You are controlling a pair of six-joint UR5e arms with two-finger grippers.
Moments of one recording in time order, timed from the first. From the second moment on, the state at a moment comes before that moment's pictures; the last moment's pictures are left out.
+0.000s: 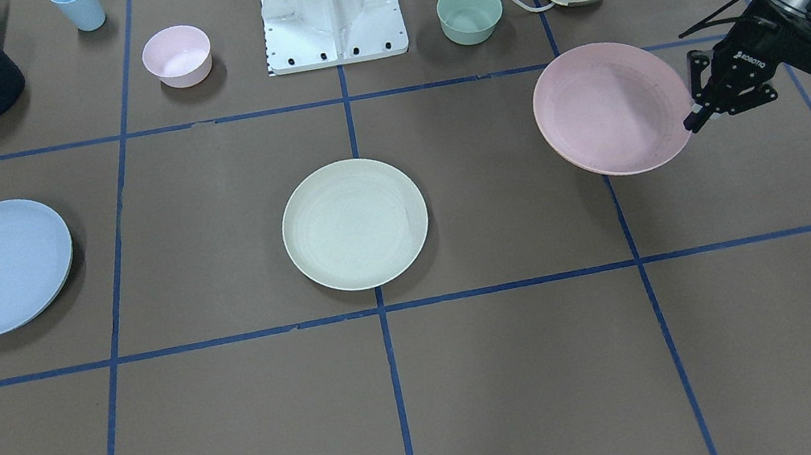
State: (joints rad) left arm -0.98 -1.53 -1.82 -2.54 -2.20 -0.72; right arm 1.51 -1.76 1.89 -1.36 2.50 -0.02
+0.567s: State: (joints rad) left arm -0.79 -1.82 -1.89 -2.27 -2.06 -1.02; right arm 1.51 -1.76 1.89 -1.36 2.50 -0.02
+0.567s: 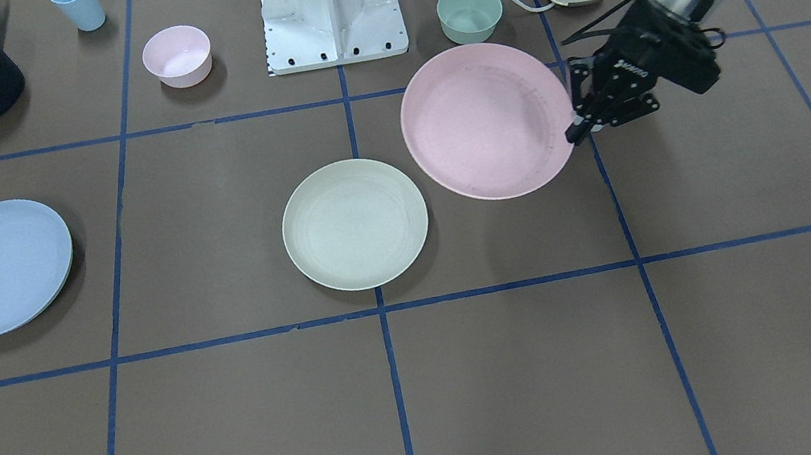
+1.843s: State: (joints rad) left arm -0.53 -2.15 -1.56 -2.19 -1.72 -1.30; right arm 1.51 -1.75 1.89 -1.36 2.50 -0.02
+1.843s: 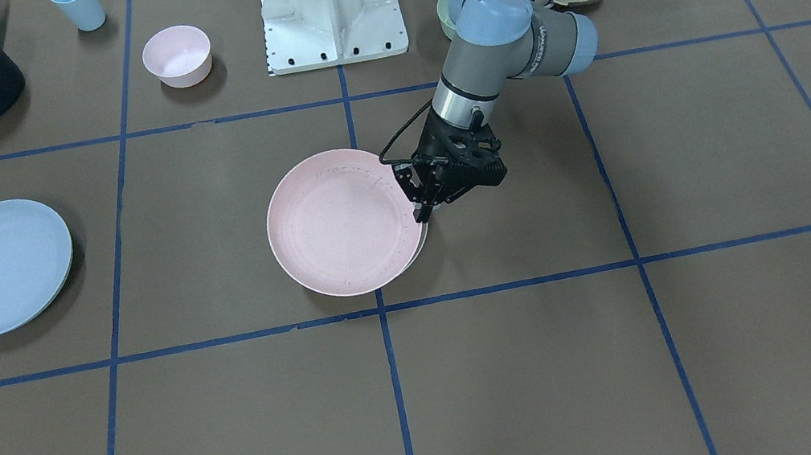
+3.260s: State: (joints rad) left arm -0.63 -1.94 -1.77 -2.23 -1.86 -0.95; right arm 1.46 -1.76 1.88 -1.34 2.41 0.14
